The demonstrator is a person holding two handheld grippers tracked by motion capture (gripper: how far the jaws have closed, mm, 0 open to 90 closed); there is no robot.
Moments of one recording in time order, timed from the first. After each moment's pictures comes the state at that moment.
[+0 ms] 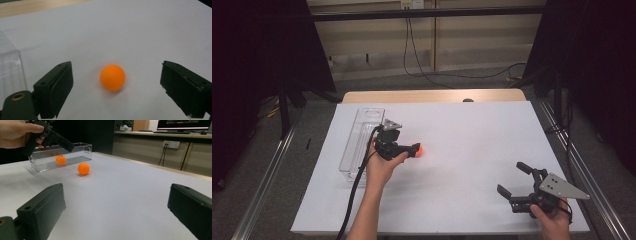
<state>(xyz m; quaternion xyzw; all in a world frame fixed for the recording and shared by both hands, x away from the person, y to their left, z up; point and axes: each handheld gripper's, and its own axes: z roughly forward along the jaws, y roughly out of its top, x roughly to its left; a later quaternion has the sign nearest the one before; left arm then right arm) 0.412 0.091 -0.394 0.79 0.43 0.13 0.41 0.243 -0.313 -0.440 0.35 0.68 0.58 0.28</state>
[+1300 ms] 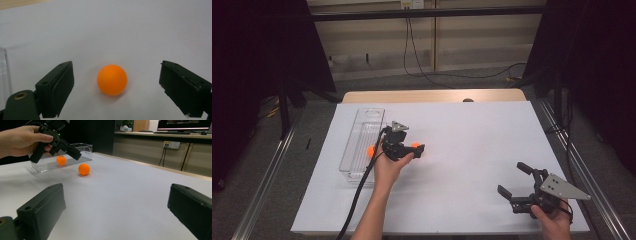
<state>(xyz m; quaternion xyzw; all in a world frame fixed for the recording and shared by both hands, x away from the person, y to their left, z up) 0.420 0.078 -0.412 0.80 0.43 0.13 0.39 0.242 -0.314 -0.440 0.34 0.68 0.59 0.27</state>
